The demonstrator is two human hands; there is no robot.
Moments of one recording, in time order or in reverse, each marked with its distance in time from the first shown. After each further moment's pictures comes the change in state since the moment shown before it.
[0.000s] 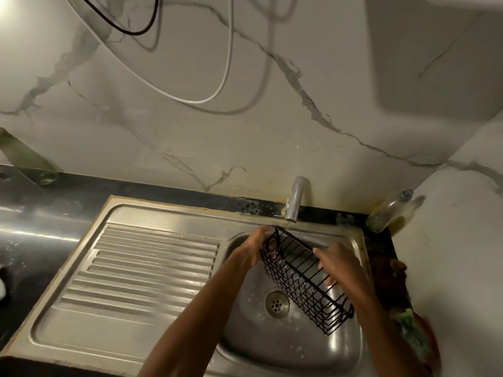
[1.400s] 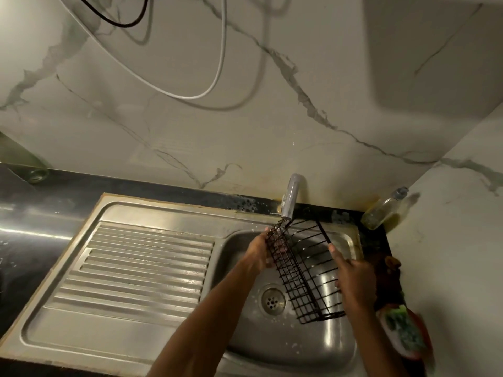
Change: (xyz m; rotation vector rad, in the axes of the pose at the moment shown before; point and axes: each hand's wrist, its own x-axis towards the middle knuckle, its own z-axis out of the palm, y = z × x) left_hand 0.003 -0.023 0.032 -0.247 0.146 -0.046; right_hand -0.019 0.041 0.012 0.371 0.420 0.122
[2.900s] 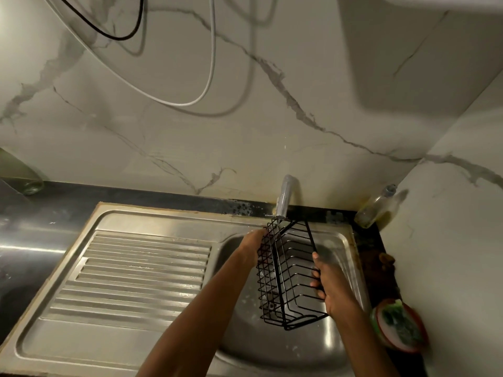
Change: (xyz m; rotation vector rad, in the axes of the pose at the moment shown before) left_hand -0.023 0.025 -0.001 0.158 0.041 0.008; right_hand -0.020 -0.004 0.018 0.497 -0.430 0.398
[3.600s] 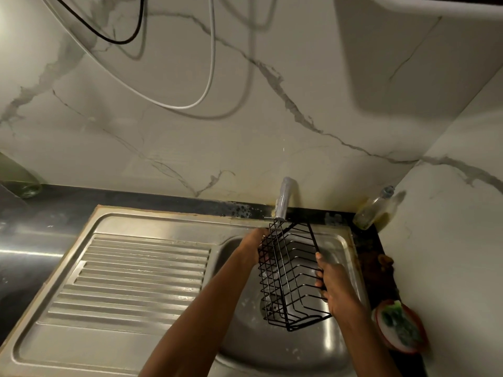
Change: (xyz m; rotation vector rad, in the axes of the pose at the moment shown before) left_hand 0.015 0.005 0.007 0.014 0.033 0.007; right_hand 0.007 -0.002 -0.005 0.001 0.051 -0.017
